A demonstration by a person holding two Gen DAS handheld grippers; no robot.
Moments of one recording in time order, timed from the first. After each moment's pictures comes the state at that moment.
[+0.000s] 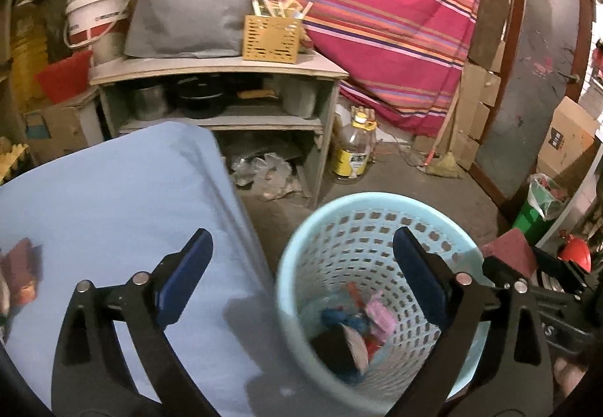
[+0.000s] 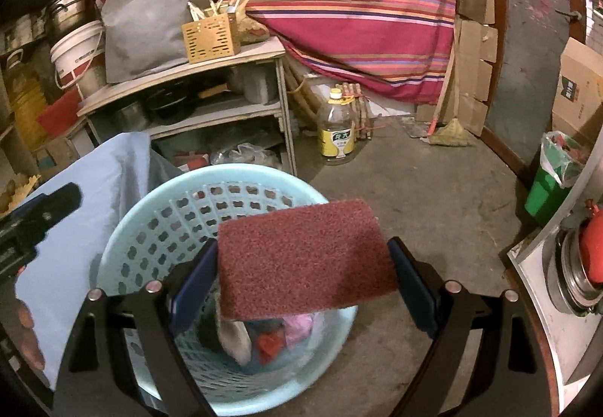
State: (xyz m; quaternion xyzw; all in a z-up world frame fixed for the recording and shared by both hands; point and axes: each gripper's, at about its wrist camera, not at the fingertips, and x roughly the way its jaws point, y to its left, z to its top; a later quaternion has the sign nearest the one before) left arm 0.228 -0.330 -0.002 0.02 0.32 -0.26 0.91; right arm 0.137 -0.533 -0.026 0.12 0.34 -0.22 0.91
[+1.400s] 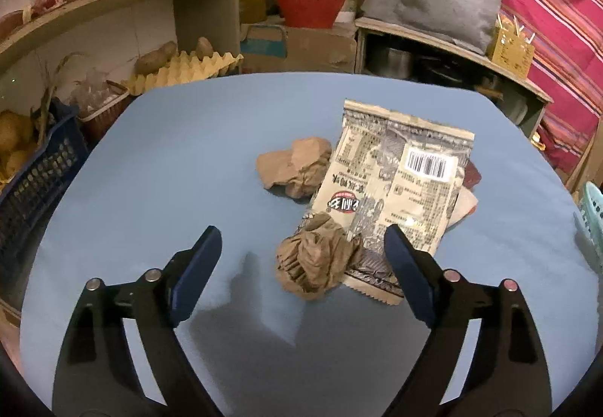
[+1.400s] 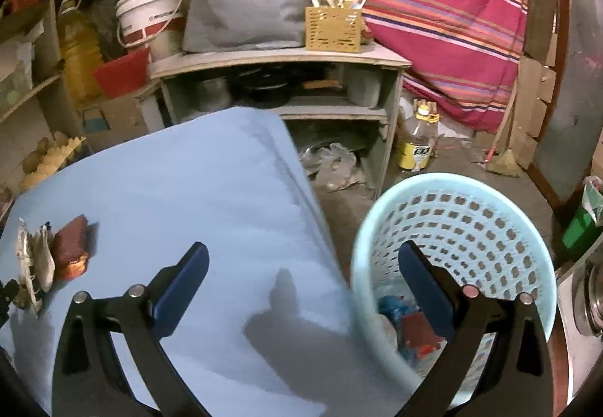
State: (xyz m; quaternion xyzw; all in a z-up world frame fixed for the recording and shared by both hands) left arm 0.250 0.075 -0.064 -0.02 0.37 0.00 0.93; right arm 0.238 -0.313 -0.019 0.07 0.35 -0.15 0.92
